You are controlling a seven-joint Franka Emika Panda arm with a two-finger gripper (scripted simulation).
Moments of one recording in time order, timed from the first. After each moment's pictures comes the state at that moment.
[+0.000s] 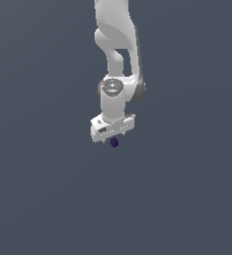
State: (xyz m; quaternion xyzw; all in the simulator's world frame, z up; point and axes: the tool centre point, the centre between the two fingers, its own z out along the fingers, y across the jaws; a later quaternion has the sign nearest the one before) arm -0.049 -0.010 0.087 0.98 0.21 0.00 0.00
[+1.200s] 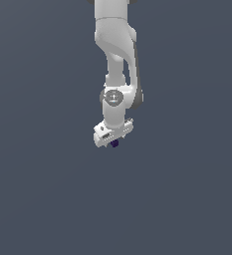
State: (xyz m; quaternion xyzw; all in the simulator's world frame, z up) arm -0.062 -0.006 0.035 0.97 0.26 0.00 0.00
